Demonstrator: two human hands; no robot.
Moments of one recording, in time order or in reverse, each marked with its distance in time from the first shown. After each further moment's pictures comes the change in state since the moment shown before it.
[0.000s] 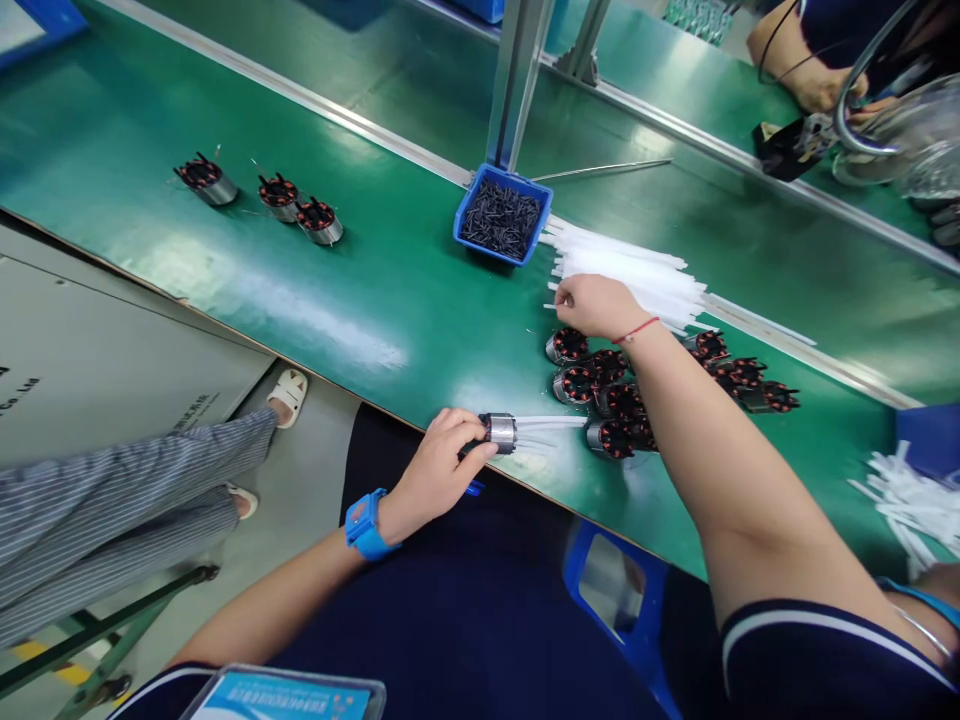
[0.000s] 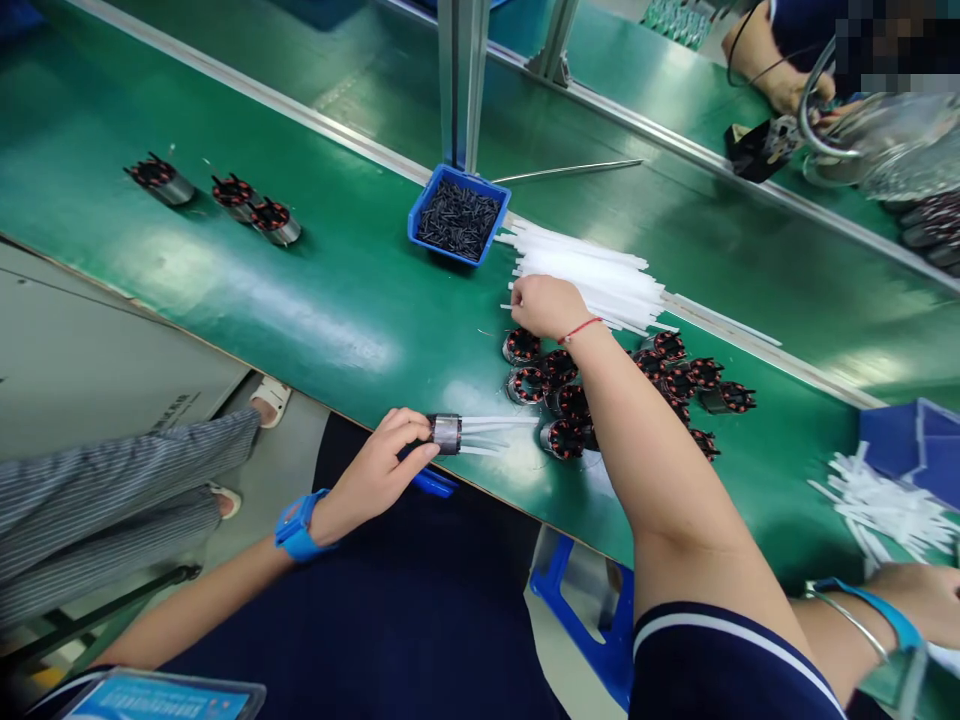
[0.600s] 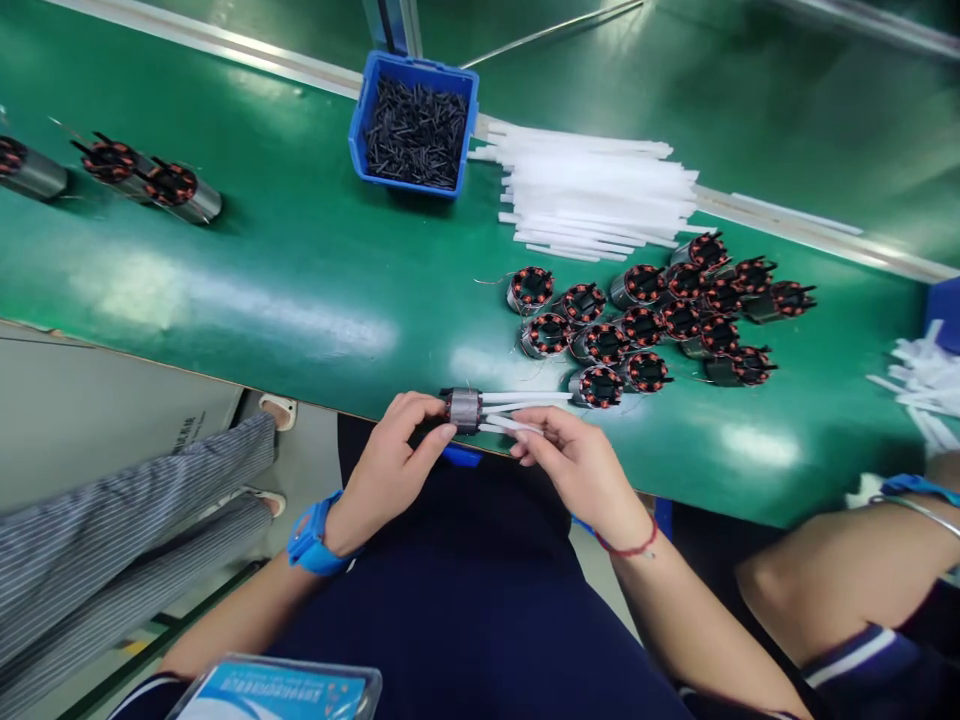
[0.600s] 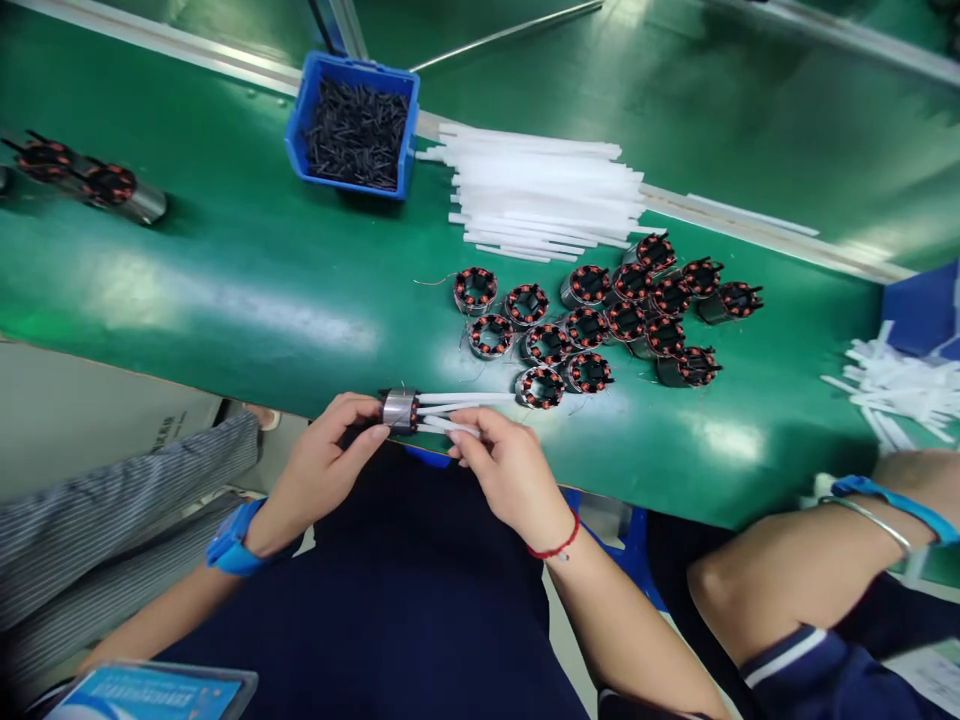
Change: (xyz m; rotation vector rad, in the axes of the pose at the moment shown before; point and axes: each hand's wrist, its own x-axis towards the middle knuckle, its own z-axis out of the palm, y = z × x) left_hand 0.001 -0.007 -0.006 0.035 -0.071 -0.035; right_hand -0.202 -0.099 0.065 1.463 -0.053 0.459
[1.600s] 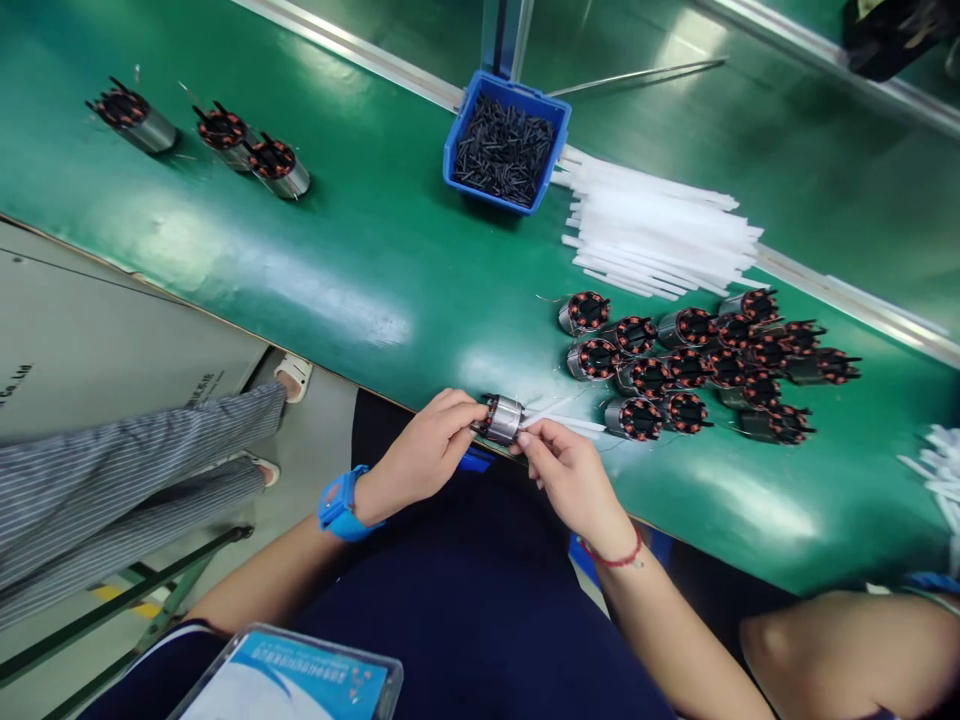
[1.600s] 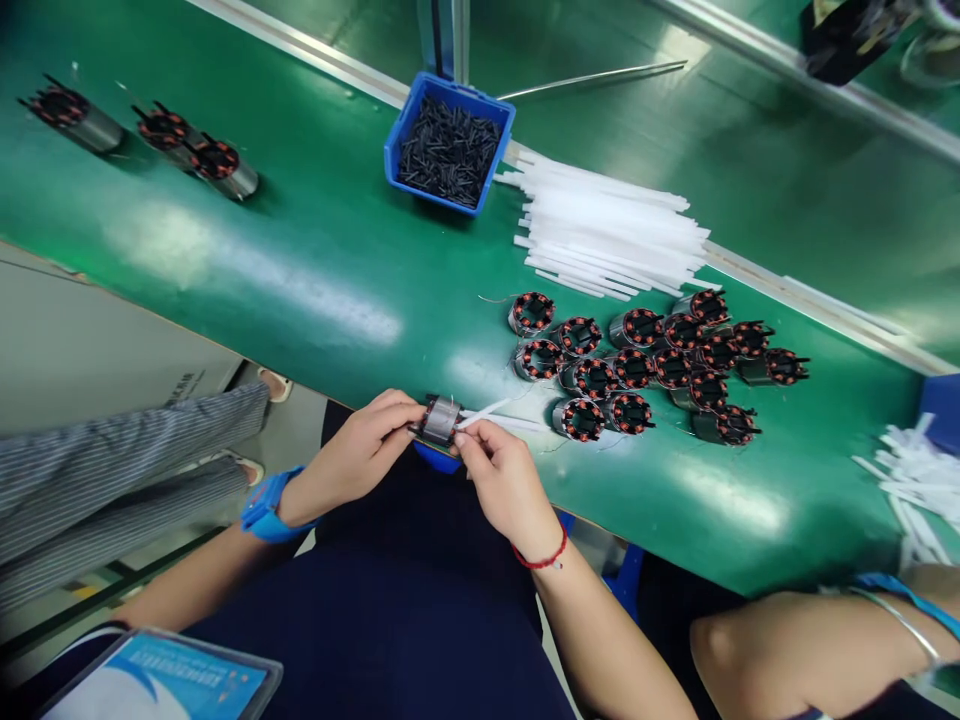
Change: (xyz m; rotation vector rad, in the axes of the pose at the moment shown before) left_hand 0.004 -0.008 -0.009 -0.009 -0.095 0.122; right_hand 0.019 -0.007 0.030 -0.051 -0.094 0.065
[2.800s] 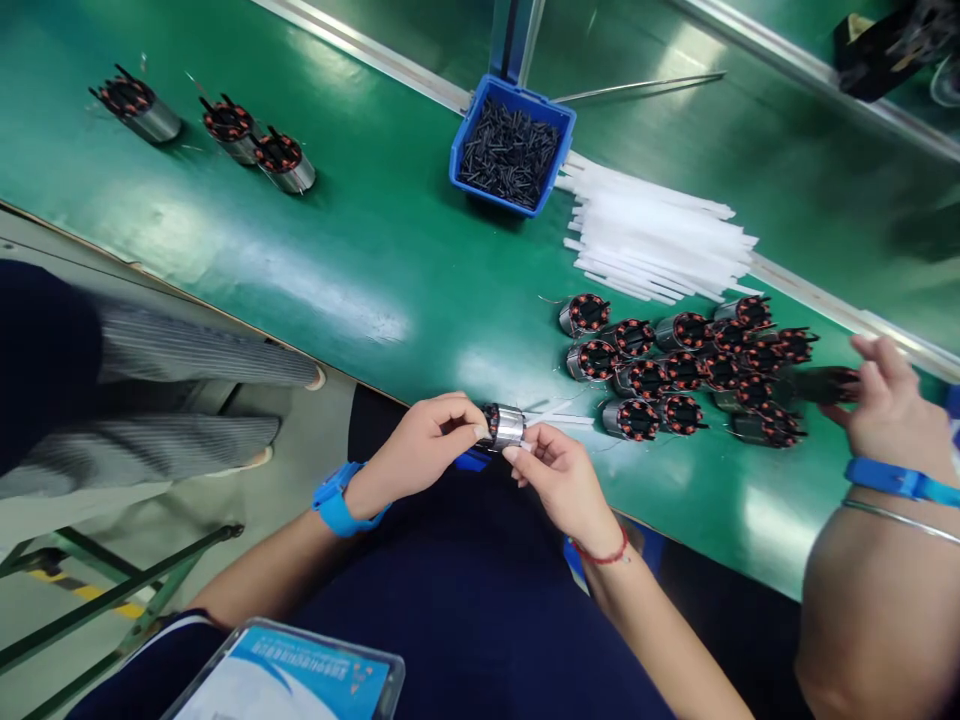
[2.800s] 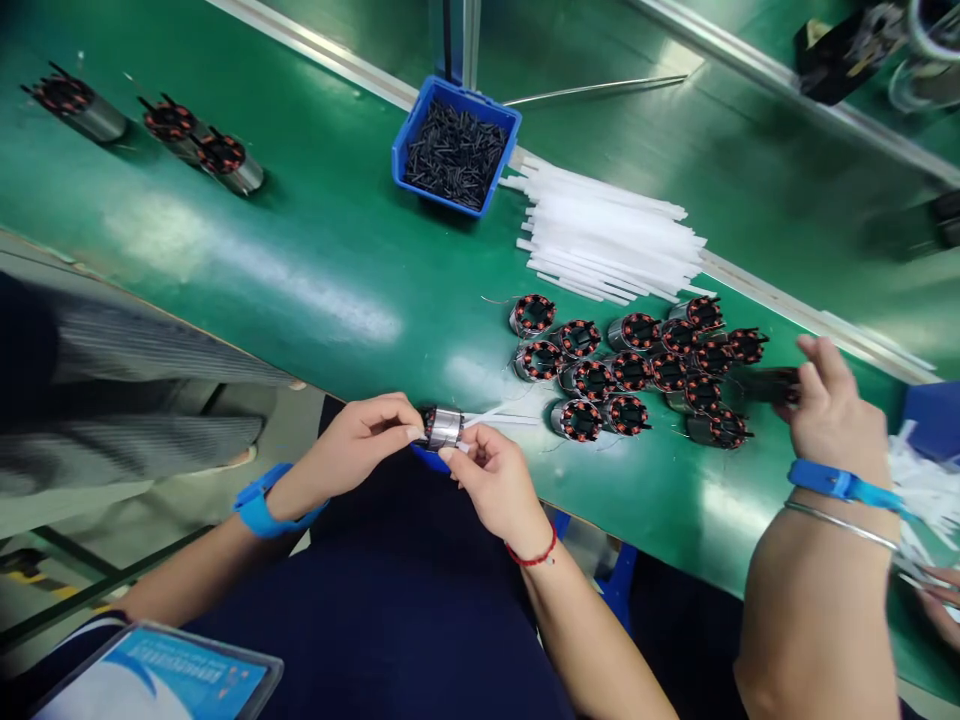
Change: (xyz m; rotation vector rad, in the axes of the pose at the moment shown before) left_hand 0.002 0.010 -0.004 -0.380 0.026 -0.256; right_hand 0.000 0.013 0.011 0.251 -0.014 -0.010
